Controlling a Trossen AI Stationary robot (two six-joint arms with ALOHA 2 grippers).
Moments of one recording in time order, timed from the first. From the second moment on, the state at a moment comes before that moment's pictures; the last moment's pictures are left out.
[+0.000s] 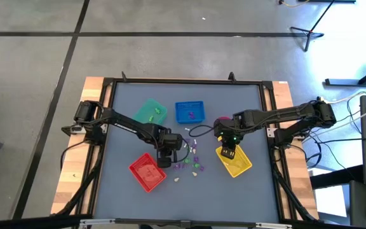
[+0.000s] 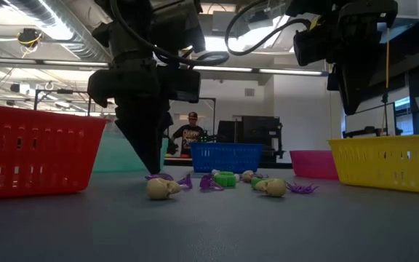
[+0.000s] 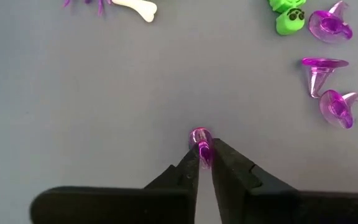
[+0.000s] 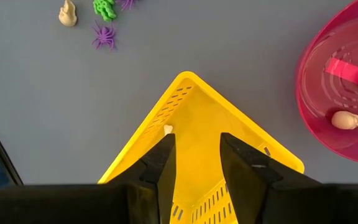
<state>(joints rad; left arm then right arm) -0.10 1.84 1.10 -0.52 0.01 -0.17 0.06 1.44 1.06 -0.97 -0.22 0.44</state>
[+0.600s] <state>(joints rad) -0.10 1.84 1.10 -0.52 0.01 -0.17 0.06 1.44 1.06 -0.97 -0.22 0.44</state>
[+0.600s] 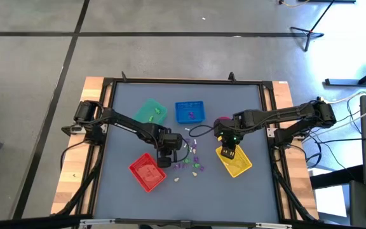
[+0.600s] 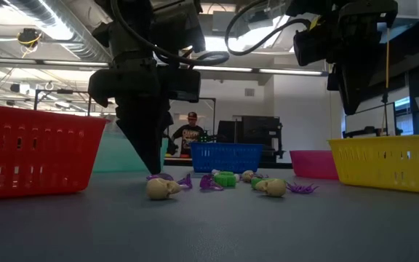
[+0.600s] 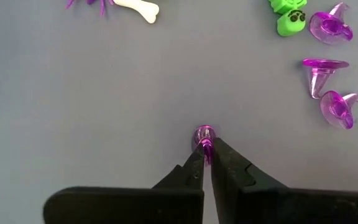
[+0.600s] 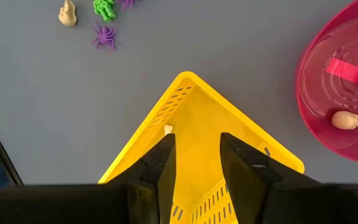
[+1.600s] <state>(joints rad) -0.13 1.61 1.24 -0.77 0.11 -0.27 0.06 1.44 1.06 -0.91 -0.12 0.21</state>
